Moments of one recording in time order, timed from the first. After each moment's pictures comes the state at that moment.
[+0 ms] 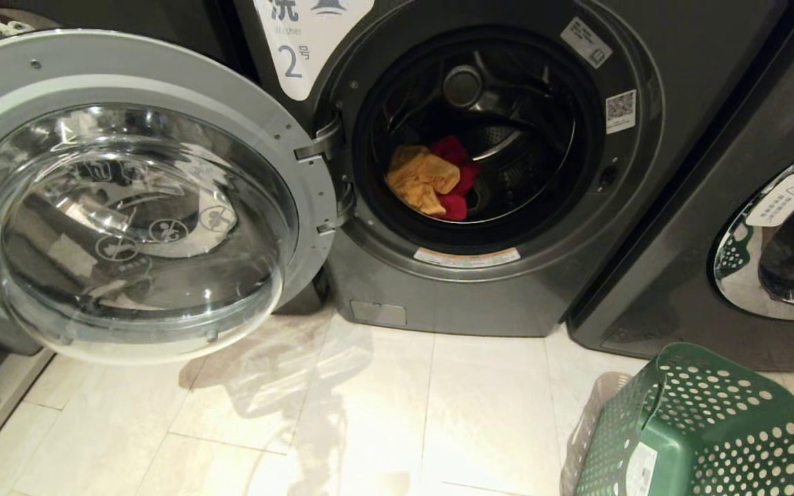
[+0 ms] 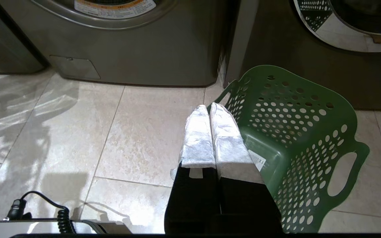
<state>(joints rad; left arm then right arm) 0.02 1.14 -1.31 0.13 0.09 0.05 0.00 0.00 0.00 0.00 -0.01 0.02</state>
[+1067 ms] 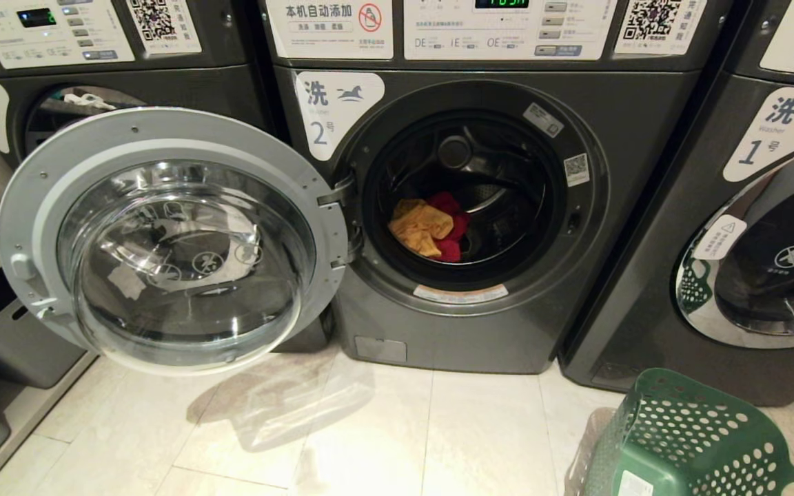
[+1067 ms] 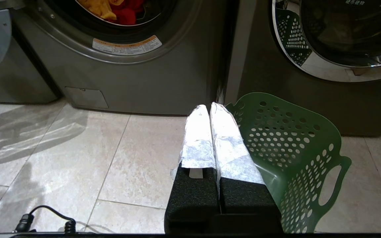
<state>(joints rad) 0.04 1.13 -1.27 0.11 0.10 0.13 0.00 0.00 0.00 0.00 -0.01 0.02</state>
